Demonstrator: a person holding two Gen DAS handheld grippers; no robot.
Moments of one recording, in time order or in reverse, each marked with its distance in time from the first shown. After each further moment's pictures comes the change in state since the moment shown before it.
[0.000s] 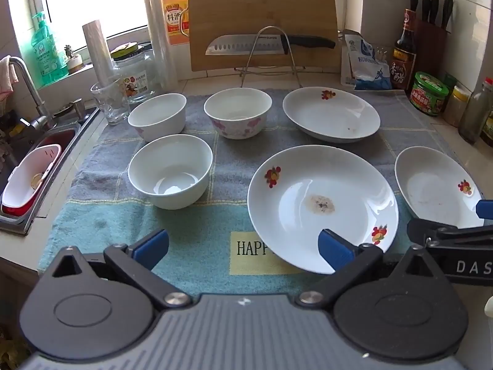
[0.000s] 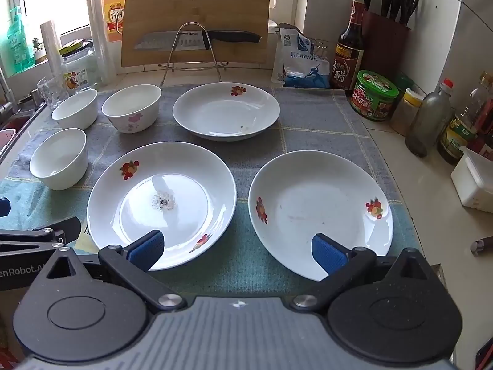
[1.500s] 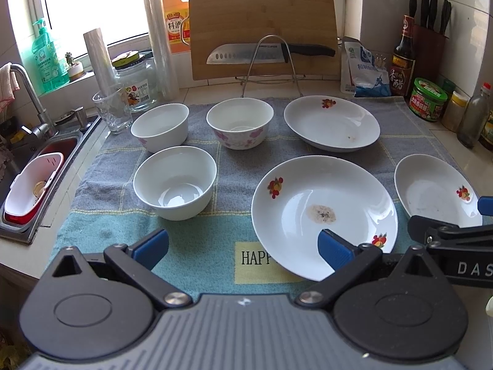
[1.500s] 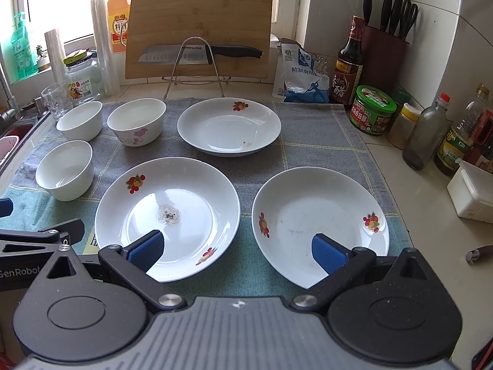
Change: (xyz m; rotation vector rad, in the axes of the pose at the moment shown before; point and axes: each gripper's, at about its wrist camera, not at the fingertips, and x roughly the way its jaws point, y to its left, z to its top) left arm -0.009 0.004 0.010 -0.002 -0.013 -0.006; right arm -0.016 0.002 0.012 -0.024 -0.036 -0.022
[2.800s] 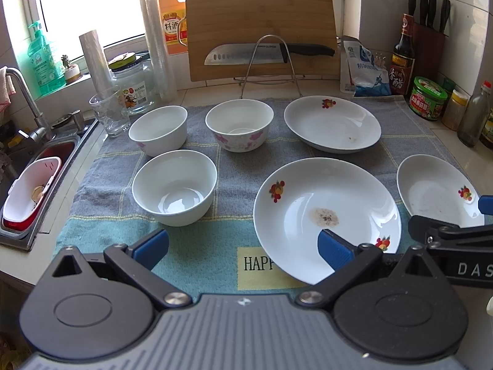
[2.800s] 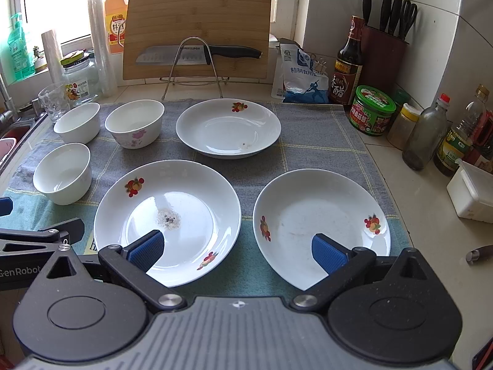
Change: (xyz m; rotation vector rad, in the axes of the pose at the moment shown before) left arm 0.006 0.002 0.002 0.018 -0.002 -0.004; right arm 0.003 0.001 0.003 0.003 0.003 -0.005
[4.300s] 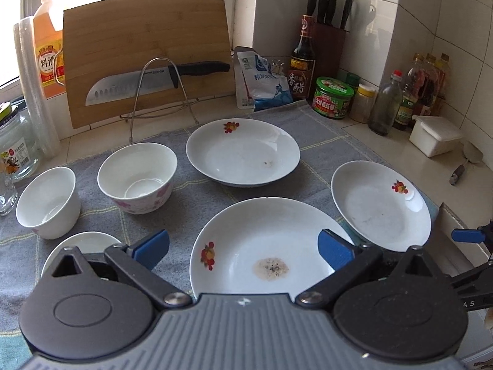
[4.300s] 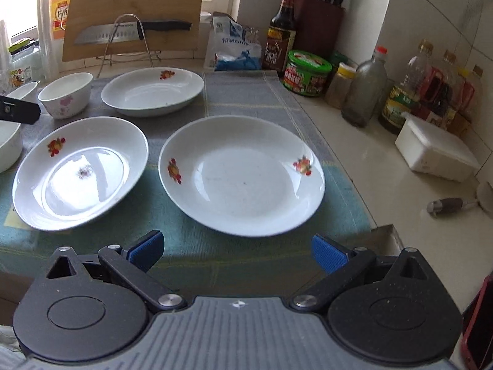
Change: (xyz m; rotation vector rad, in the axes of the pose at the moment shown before) left arm 0.055 0.005 0.050 0.253 -0.073 -0.438; right arm 0.027 -0.059 -0.075 0.091 0.016 -0.175
